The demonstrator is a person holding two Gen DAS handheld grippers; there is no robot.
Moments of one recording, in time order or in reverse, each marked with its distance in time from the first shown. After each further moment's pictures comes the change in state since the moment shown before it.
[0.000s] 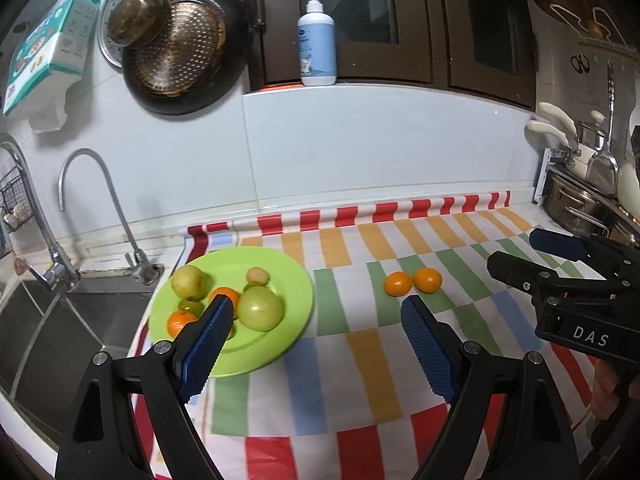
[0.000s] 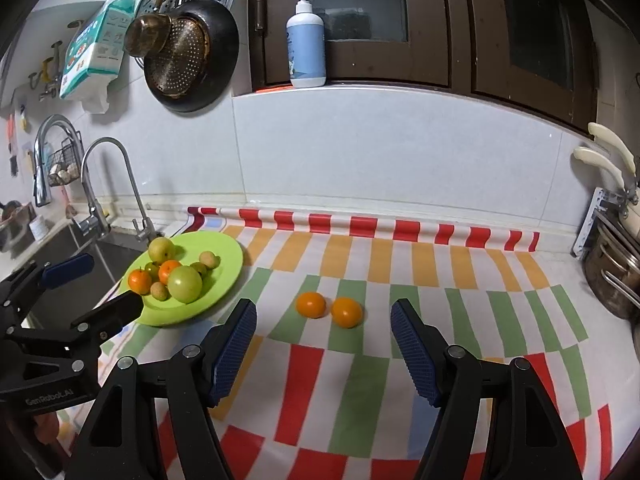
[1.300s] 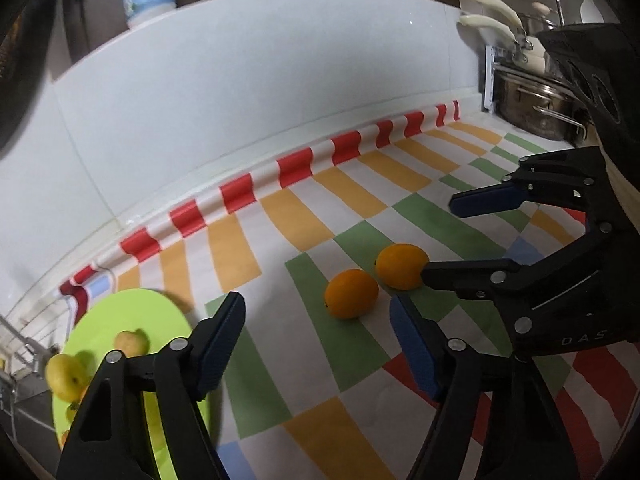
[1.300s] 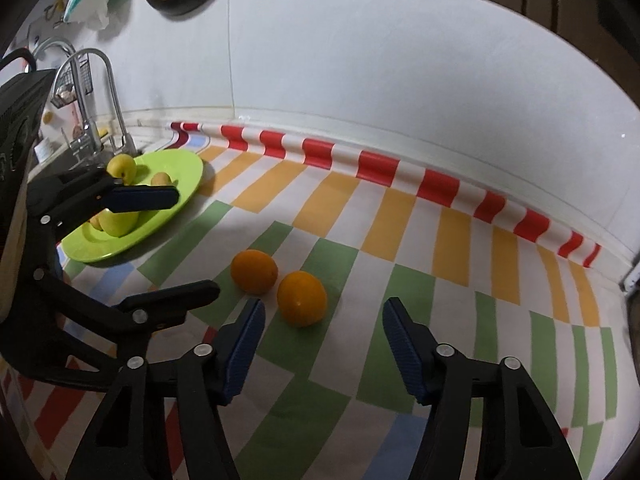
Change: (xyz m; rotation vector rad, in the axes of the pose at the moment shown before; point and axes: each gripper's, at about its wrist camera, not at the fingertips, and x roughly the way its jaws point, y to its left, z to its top) left arm 0.156 -0.059 0.009 0.321 0.154 -0.250; right arm 0.126 -0.041 -0.009 -0.180 0.228 0.111
